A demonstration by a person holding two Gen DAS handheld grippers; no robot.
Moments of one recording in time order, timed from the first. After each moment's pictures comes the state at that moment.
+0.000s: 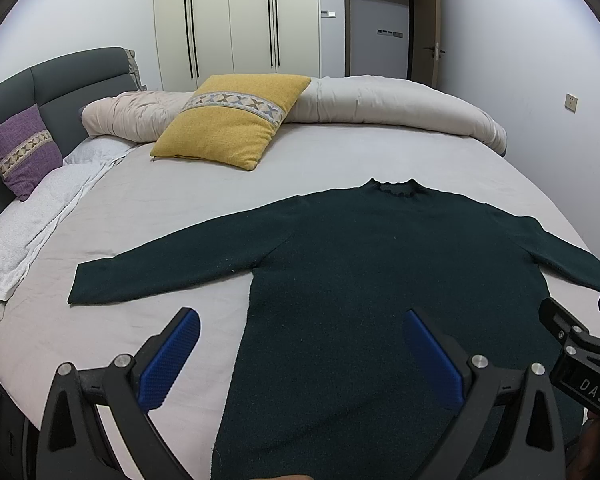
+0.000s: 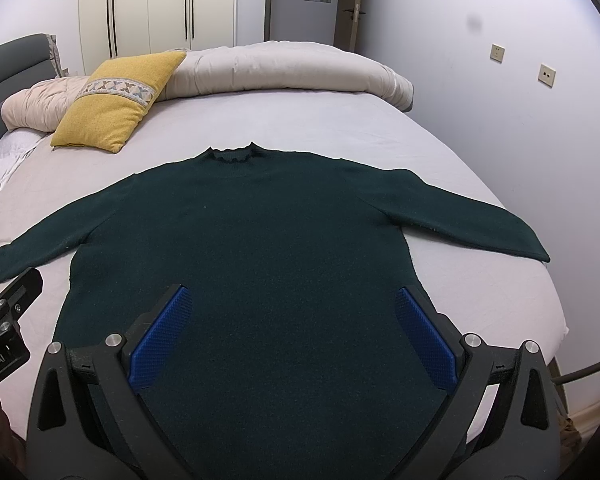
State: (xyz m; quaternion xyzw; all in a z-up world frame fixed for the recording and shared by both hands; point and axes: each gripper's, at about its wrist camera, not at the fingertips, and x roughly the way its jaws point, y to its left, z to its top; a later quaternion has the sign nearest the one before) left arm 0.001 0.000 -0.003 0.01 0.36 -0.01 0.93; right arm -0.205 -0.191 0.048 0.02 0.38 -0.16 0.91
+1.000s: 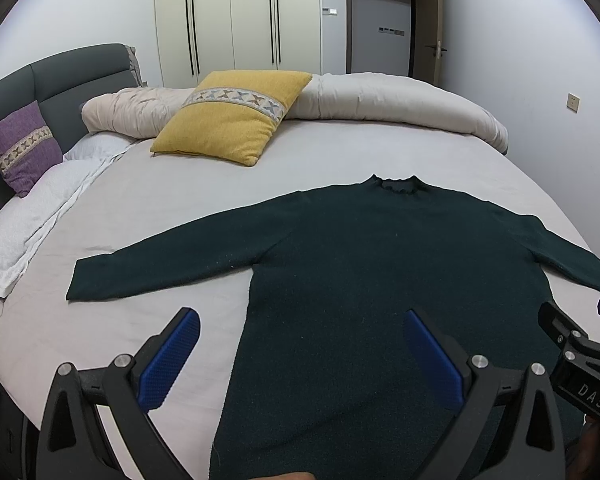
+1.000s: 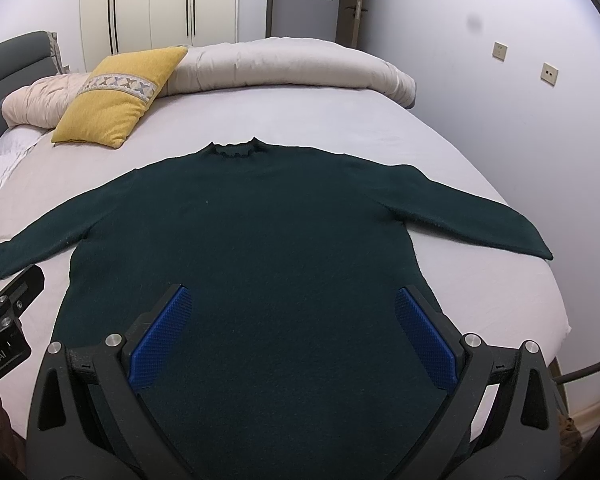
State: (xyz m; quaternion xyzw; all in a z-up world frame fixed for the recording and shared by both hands) left arm 0.000 0.001 -0.004 0.01 0.36 -0.01 0.93; right arm -0.207 -0.184 0.040 0.02 0.39 -0.16 0.91
